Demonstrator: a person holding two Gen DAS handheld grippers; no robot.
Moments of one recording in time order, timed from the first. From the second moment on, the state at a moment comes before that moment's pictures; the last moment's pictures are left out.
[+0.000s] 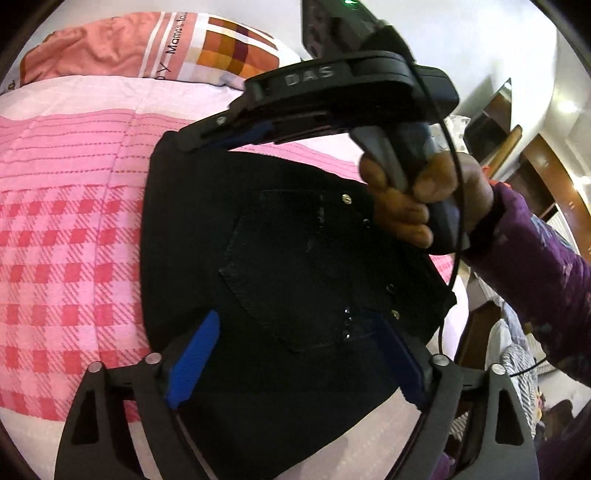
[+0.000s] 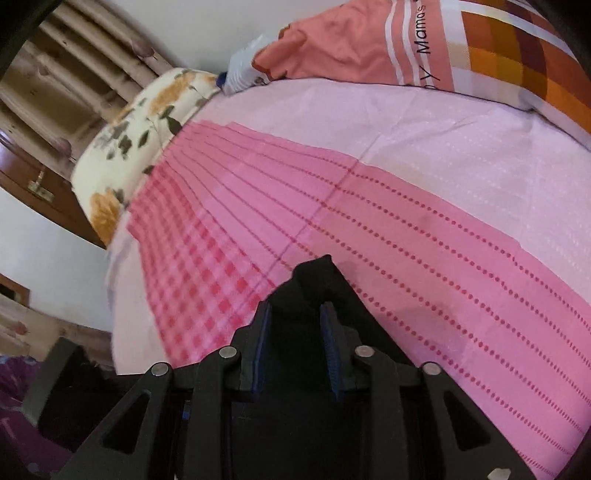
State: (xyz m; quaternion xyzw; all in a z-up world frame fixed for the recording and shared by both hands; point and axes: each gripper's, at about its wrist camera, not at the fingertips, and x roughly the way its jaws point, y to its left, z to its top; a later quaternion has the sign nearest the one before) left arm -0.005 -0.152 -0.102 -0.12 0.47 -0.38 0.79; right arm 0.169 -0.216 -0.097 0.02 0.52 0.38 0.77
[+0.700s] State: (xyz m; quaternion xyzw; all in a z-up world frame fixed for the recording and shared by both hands) left arm -0.015 -0.152 -0.104 -0.12 0.44 -0.40 0.80; right arm 0.159 -0.188 -0.108 -0.06 0.51 0.37 0.78
